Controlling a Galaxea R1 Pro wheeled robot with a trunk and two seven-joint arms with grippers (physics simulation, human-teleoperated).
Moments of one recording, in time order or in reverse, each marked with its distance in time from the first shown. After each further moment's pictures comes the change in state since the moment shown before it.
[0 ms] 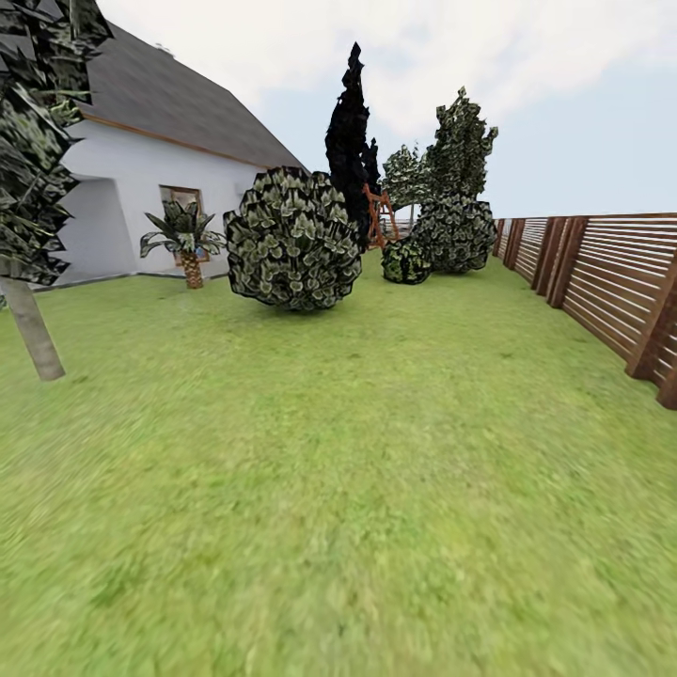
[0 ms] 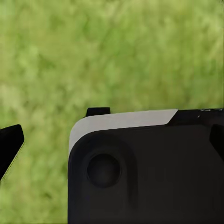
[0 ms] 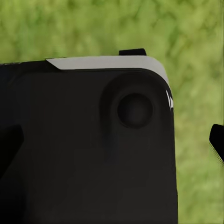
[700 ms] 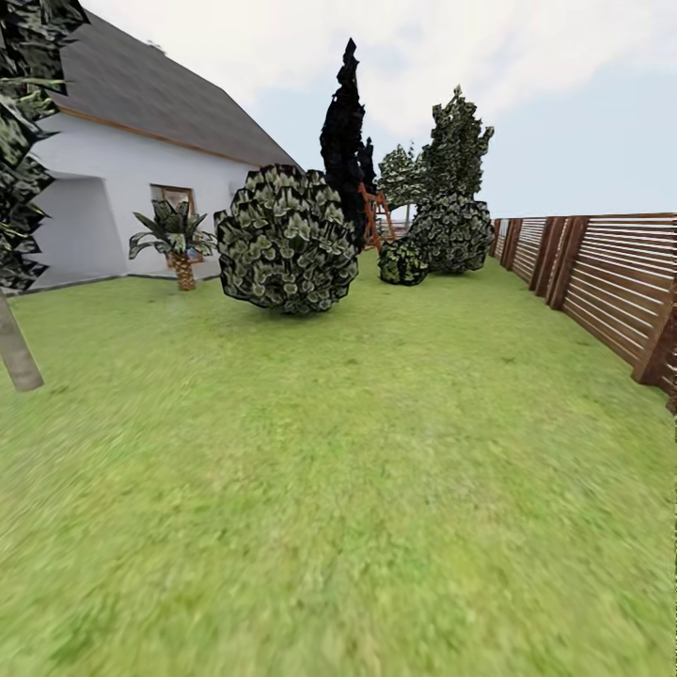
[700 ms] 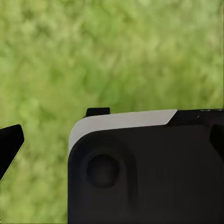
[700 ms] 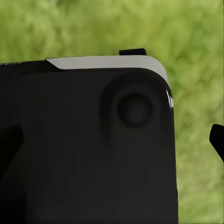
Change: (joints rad) left arm 0.000 0.000 0.000 0.000 0.000 -0.001 0.000; right arm 0.000 0.000 0.000 0.000 0.000 0.001 0.000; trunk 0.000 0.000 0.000
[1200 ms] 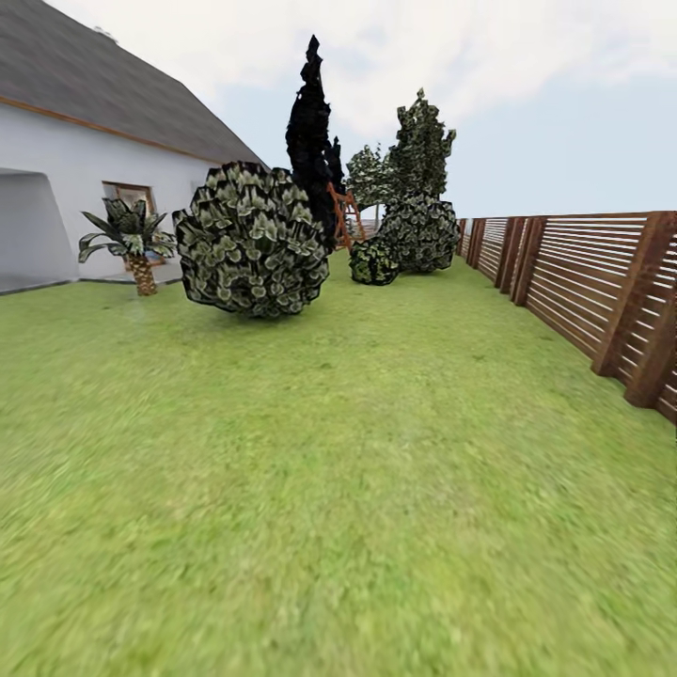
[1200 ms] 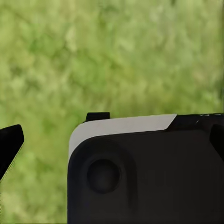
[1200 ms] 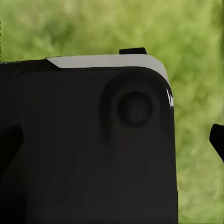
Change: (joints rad) left arm 0.000 0.000 0.000 0.000 -0.002 -0.020 0.000; right arm 0.000 0.000 -0.001 0.002 0.000 0.001 0.000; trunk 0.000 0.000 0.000
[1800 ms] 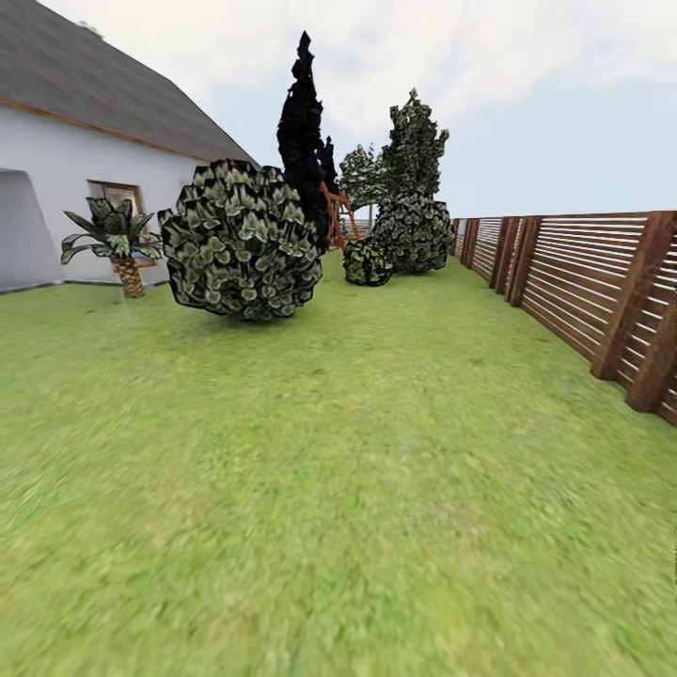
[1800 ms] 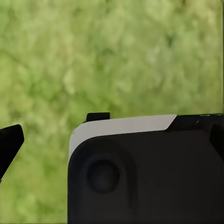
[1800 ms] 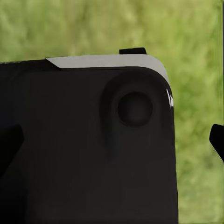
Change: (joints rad) left arm 0.000 0.000 0.000 0.000 0.000 -0.001 0.000; right arm 0.000 0.000 0.000 0.000 0.000 0.000 0.000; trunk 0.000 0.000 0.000
